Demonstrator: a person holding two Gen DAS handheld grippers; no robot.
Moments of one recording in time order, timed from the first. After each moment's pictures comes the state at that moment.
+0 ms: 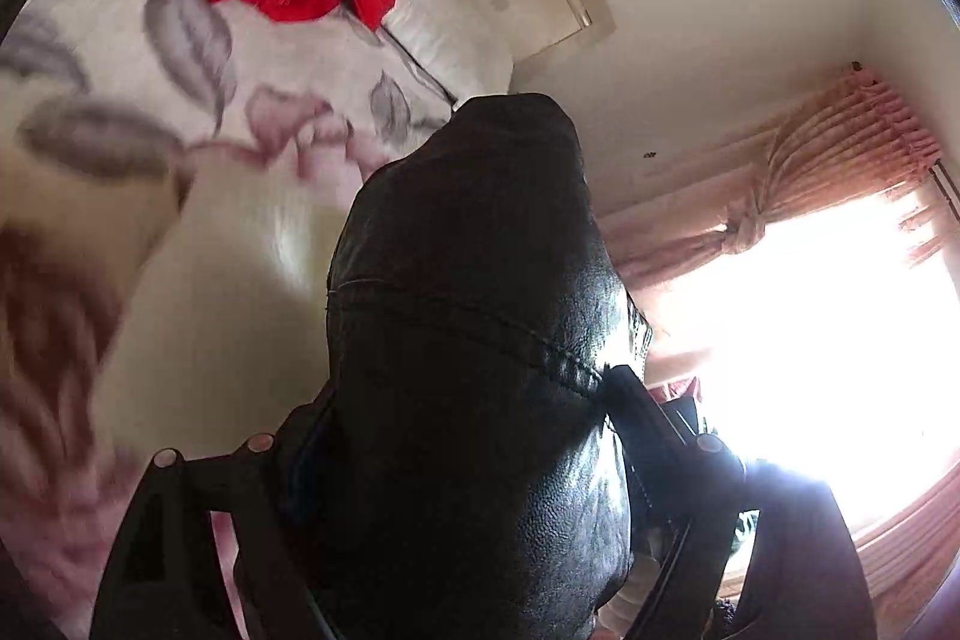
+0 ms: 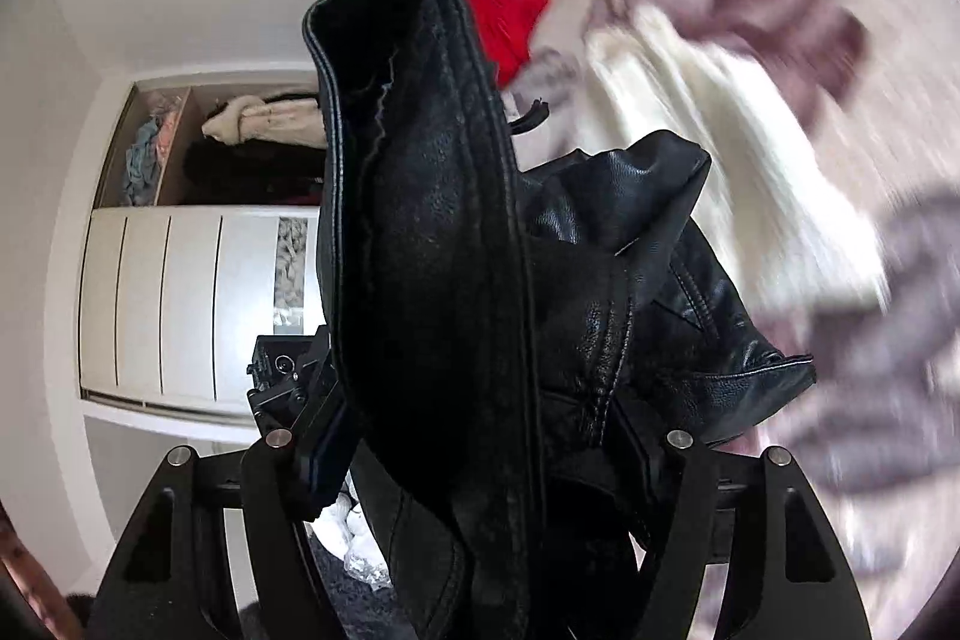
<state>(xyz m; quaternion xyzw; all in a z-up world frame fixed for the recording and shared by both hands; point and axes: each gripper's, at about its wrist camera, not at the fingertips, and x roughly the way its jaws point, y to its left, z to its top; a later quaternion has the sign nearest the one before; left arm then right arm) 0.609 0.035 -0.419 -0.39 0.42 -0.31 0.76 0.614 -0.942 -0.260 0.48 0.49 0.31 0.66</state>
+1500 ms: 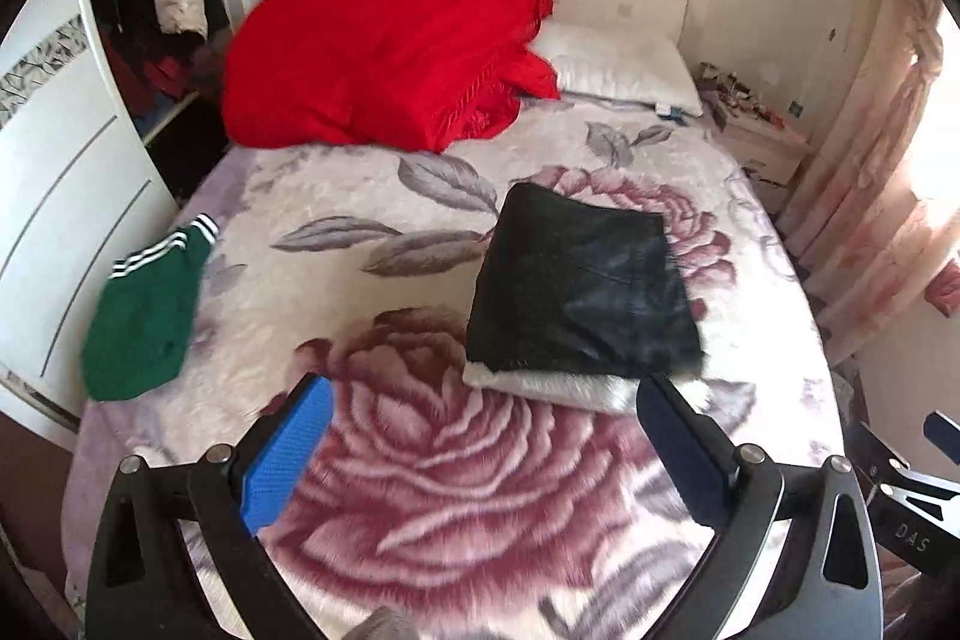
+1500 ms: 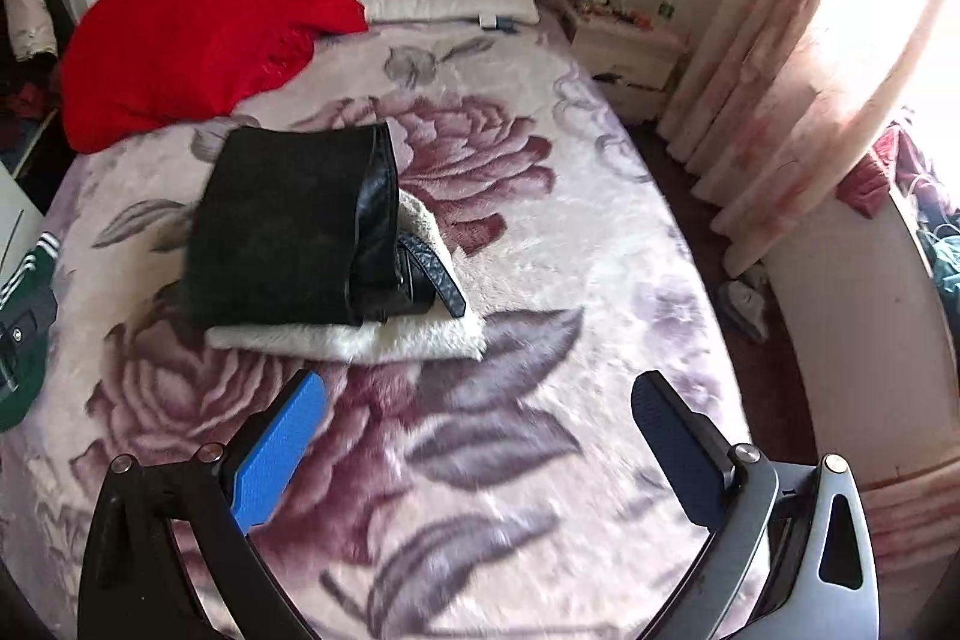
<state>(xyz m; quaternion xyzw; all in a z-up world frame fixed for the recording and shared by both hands) 0.401 0.028 -0.294 -0.03 0.42 -0.01 0.91 0.454 -0.811 -0.093 0.01 0.49 -0.15 0.86</state>
